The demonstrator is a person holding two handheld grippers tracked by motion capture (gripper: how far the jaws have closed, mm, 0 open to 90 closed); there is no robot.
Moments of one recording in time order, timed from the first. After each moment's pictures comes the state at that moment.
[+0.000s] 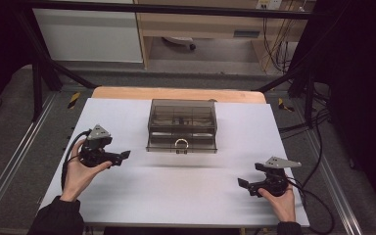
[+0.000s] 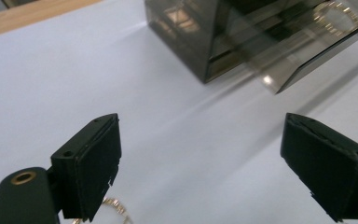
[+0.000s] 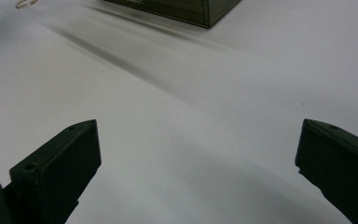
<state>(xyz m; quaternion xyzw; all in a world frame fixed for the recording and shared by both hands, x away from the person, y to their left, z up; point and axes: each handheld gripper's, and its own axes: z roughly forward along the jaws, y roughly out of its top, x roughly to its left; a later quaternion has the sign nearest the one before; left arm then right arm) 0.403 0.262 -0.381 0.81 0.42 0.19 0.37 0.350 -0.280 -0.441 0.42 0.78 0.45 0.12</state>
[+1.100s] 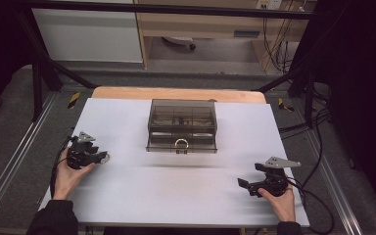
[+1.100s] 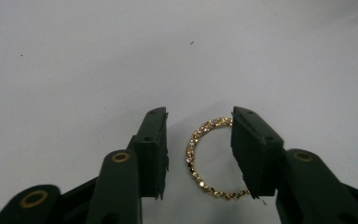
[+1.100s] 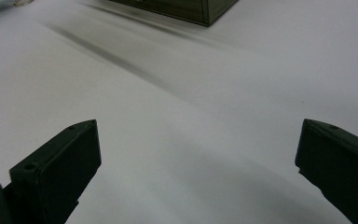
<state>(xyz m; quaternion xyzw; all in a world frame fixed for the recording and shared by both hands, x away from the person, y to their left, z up) 0.428 0.320 -0.437 0.80 0.48 0.21 0.29 0.350 -0.280 -0.442 0.42 0.78 0.45 0.12</state>
